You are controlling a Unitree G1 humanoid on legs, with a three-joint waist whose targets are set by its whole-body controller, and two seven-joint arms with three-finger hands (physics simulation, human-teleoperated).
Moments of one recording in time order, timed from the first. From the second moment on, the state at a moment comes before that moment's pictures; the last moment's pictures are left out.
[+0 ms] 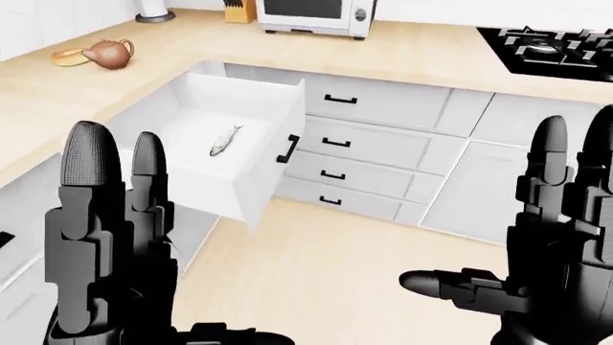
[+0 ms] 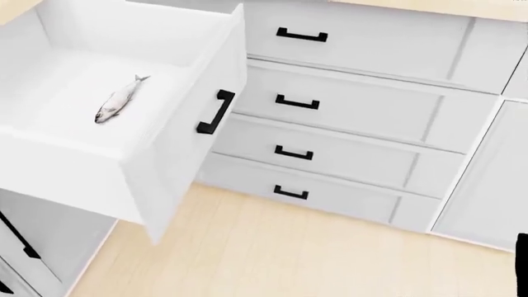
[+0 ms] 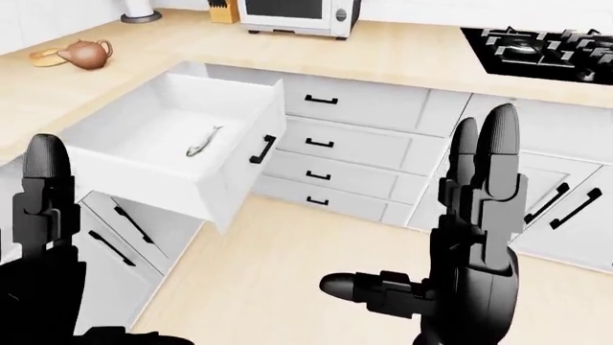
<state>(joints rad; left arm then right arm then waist) 0.43 0.02 -0.05 -1.00 0.06 -0.27 -0.11 0.28 0.04 -0.10 -0.82 -0.16 -0.32 0.02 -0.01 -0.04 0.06</state>
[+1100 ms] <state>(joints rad) 0.42 0.02 -0.05 -1.01 0.06 -0.27 -0.11 0.28 0.04 -0.09 -0.82 -0.17 -0.32 0.02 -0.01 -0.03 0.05</state>
